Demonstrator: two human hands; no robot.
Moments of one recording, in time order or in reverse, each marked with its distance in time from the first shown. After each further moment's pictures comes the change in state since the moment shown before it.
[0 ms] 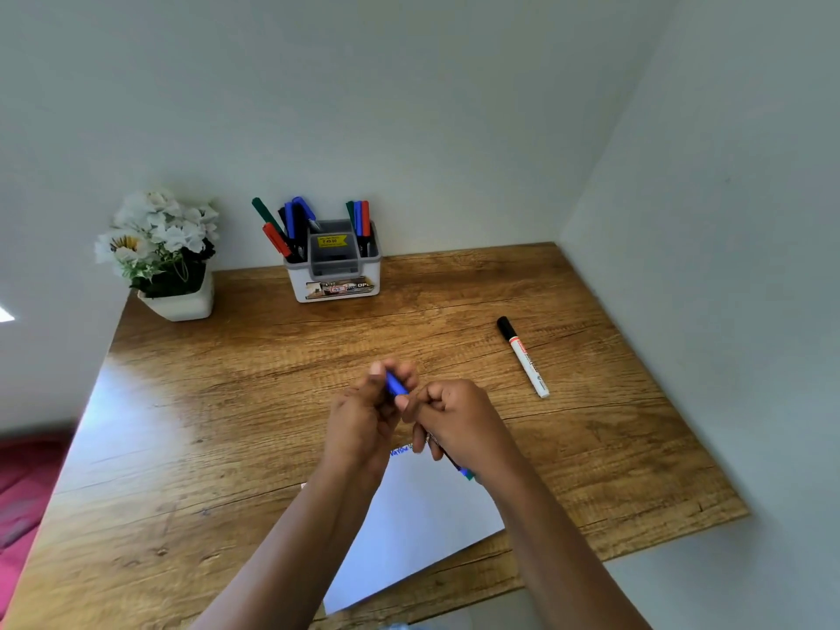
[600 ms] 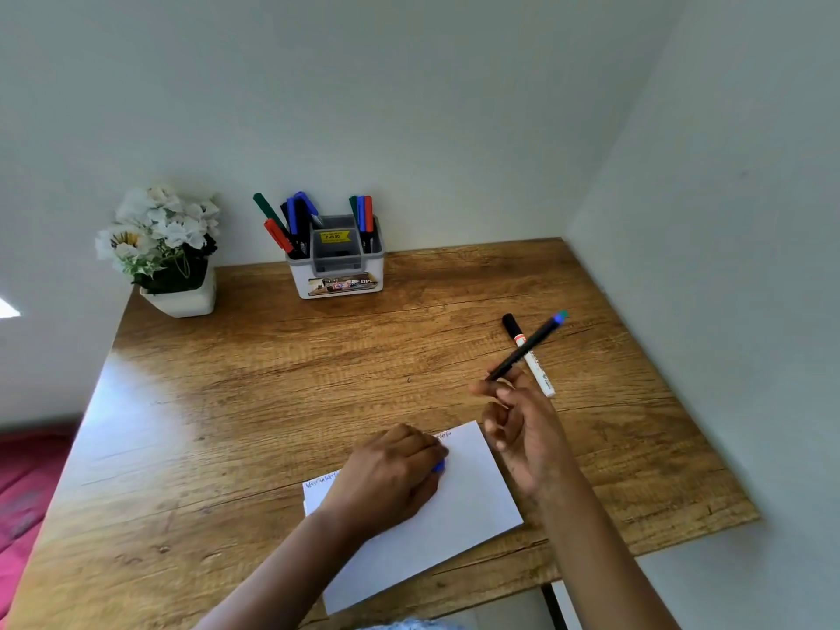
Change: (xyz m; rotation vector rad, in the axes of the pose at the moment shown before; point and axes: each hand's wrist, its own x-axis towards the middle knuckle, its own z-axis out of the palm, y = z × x) left_hand 0.000 -0.045 -0.062 1.748 -0.663 1.161; right_hand -0.001 0.048 -0.036 0.934 0.171 0.075
